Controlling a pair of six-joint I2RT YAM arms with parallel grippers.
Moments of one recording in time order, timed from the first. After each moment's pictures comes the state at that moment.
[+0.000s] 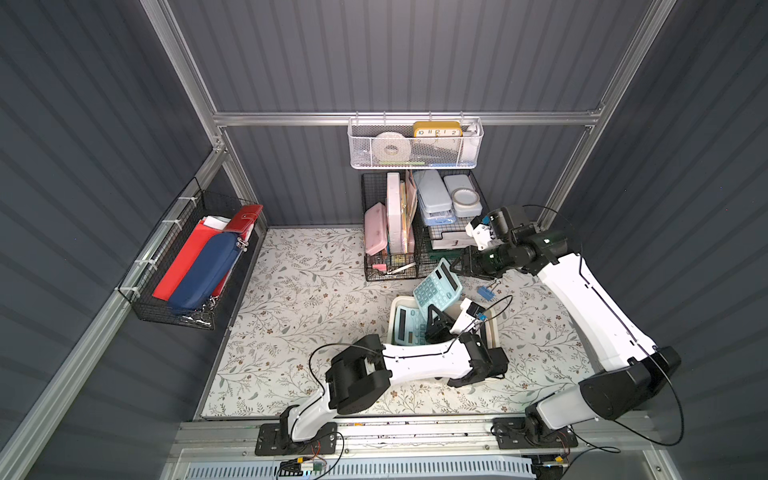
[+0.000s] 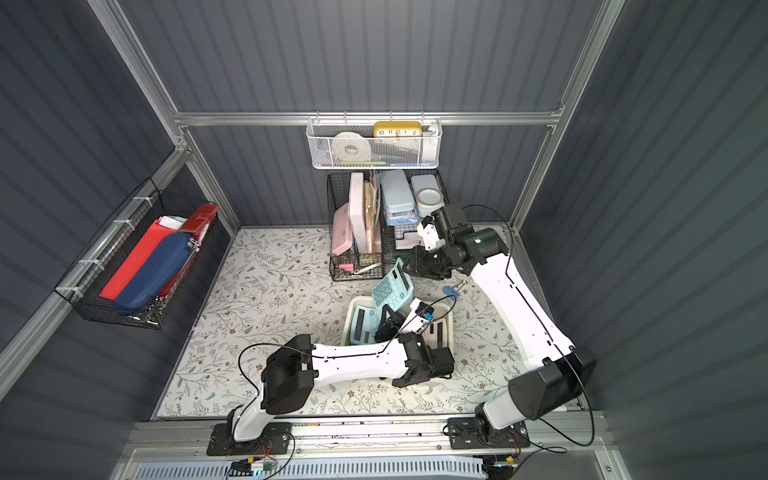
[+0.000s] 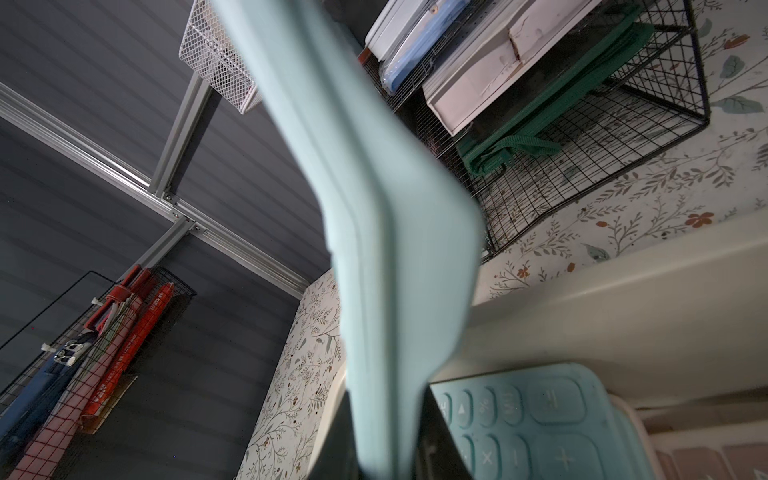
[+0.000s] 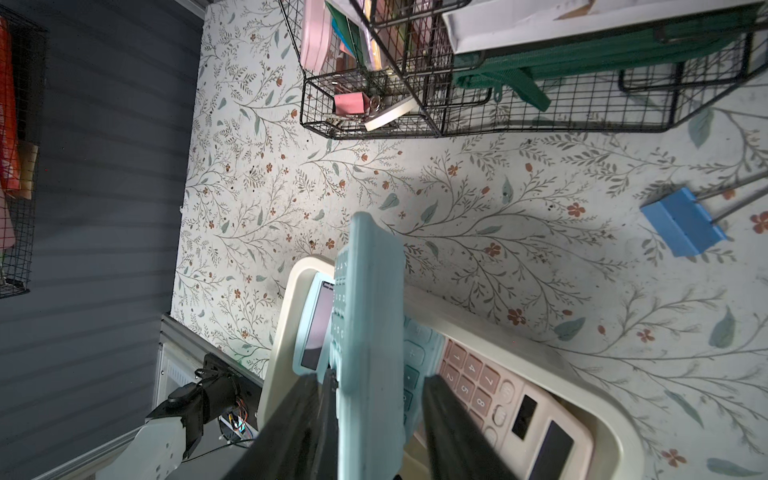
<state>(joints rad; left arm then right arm) -1.38 2.19 1.80 -1.29 -1.43 -0.91 0.40 1.53 1.70 -1.15 -0.33 0.41</state>
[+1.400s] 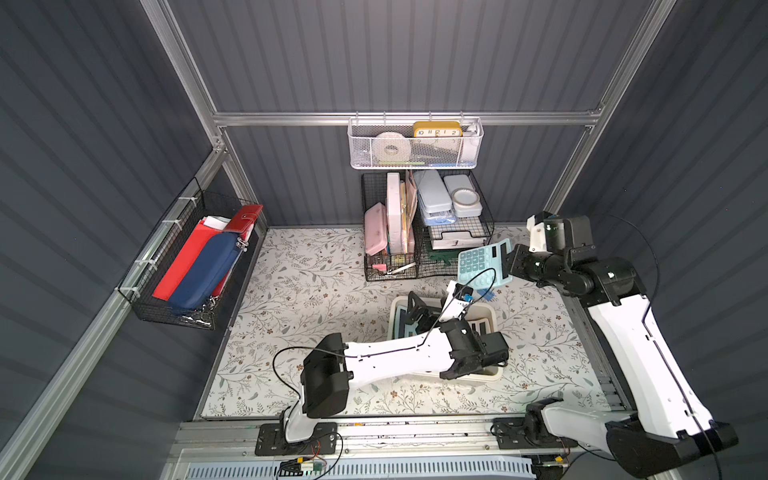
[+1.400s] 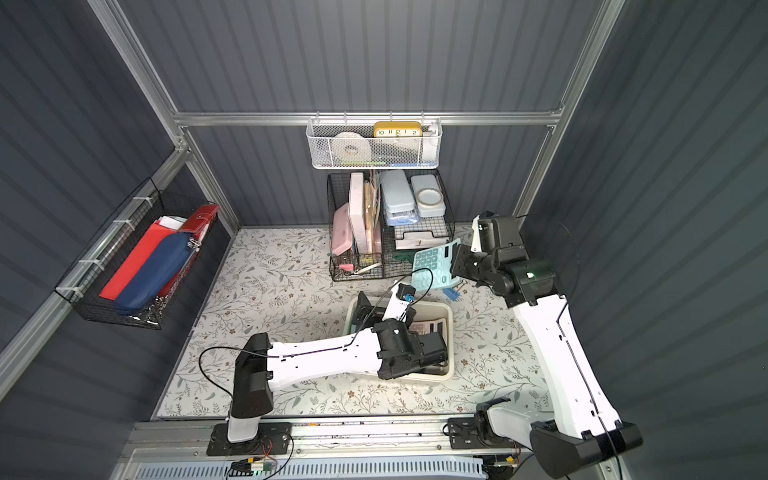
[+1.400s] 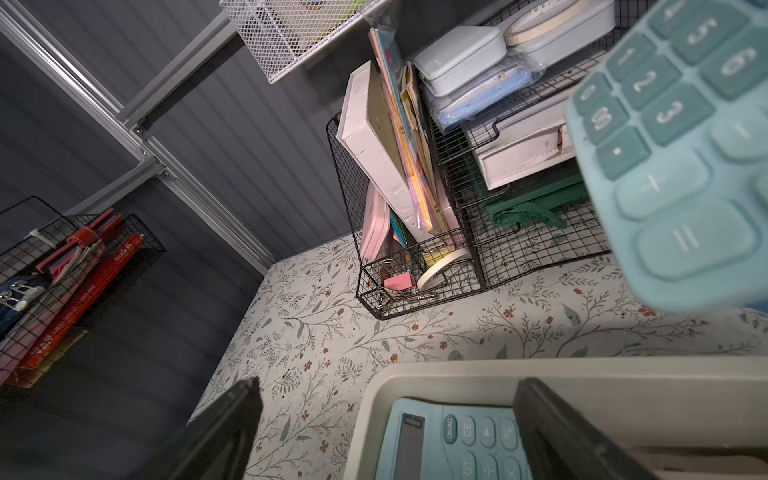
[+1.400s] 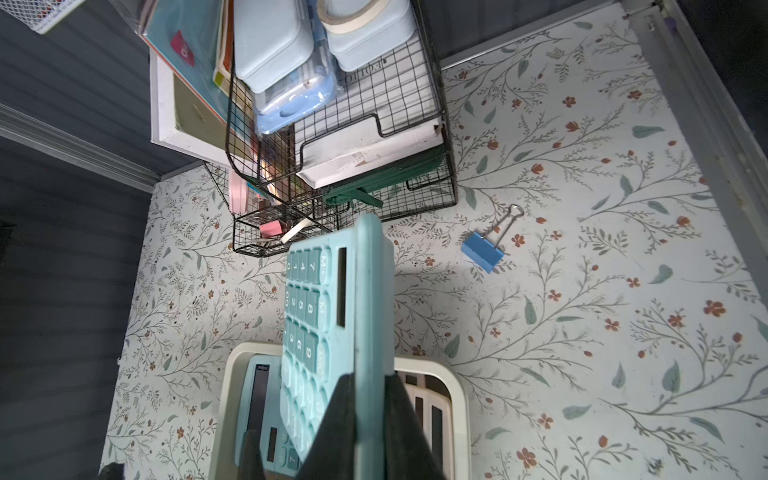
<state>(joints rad) -1.37 1.97 1.81 -1.31 -1.35 -1.02 0.24 1.19 1.53 -1.08 -0.04 0.50</state>
